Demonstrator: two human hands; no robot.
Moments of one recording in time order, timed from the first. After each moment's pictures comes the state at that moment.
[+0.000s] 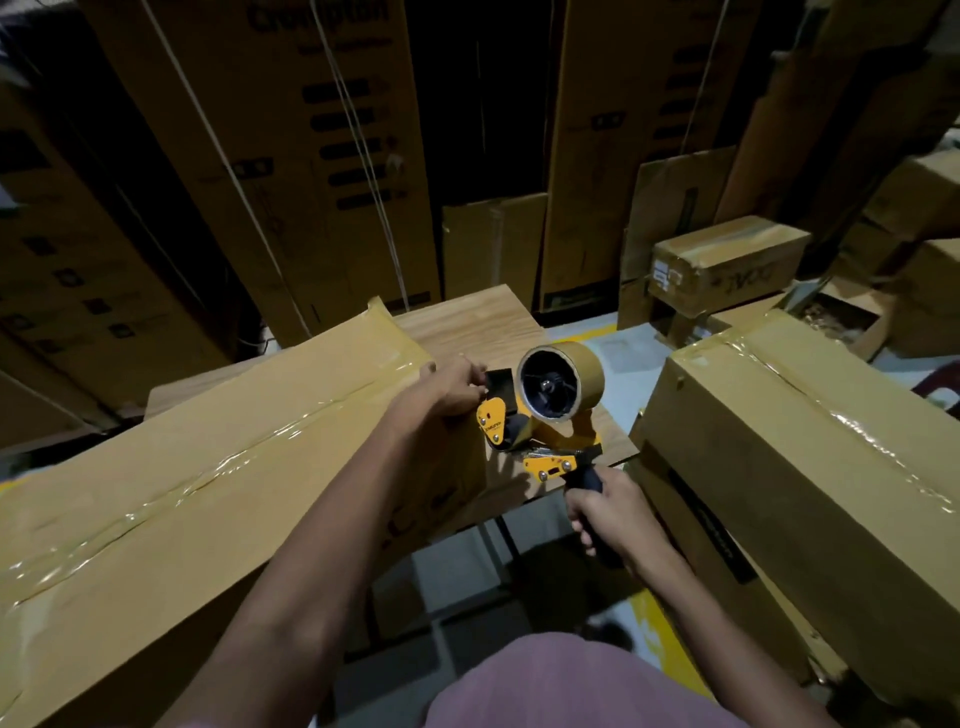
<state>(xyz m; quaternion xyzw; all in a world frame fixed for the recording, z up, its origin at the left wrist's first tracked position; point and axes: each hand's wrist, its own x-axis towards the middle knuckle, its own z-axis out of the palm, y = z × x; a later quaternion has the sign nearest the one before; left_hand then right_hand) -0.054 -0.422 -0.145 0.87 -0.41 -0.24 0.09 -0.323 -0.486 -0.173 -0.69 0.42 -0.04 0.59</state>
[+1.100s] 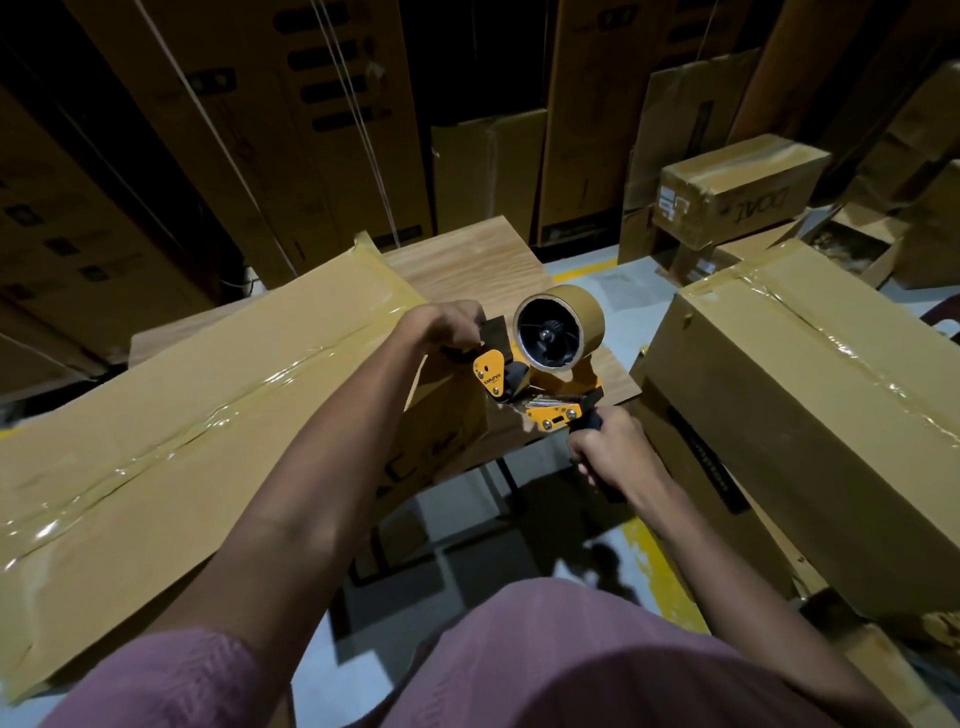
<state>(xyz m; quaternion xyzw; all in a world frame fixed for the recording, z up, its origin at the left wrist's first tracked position) -0.042 -0.442 -0.140 0.84 -0.36 -0.38 0.09 -0.312 -0.491 -0.172 -0.73 0.44 0.00 0.52</state>
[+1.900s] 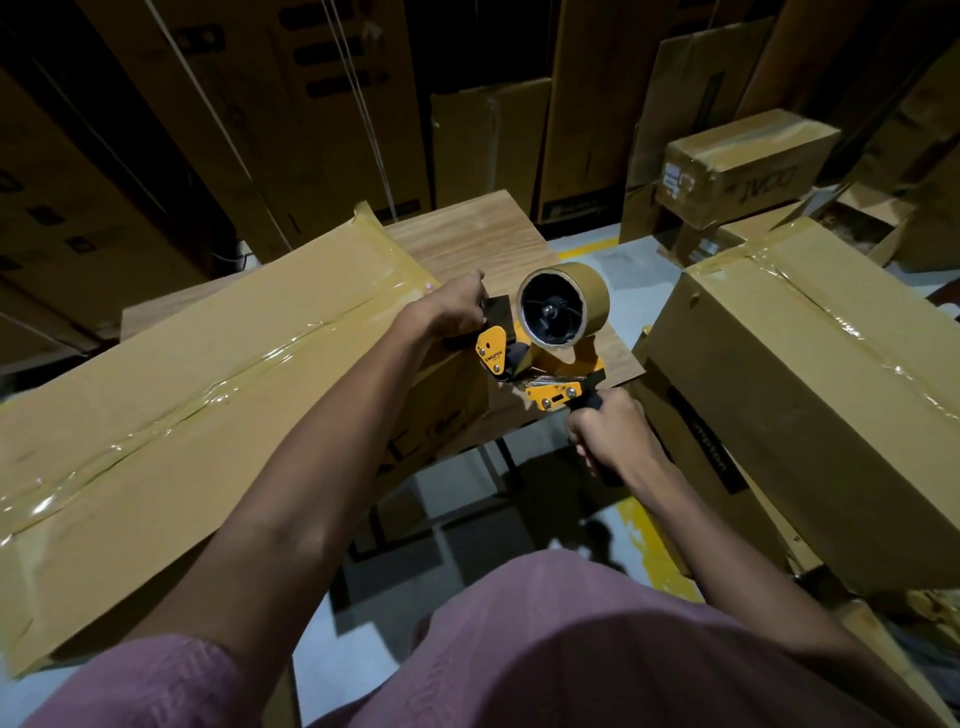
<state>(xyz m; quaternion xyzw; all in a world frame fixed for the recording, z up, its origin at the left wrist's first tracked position) -0.039 -0.437 -0.168 0.87 -0.39 -0.26 0.15 -0.305 -0.481 -0.178 -0.73 0.46 -0.02 0.51</state>
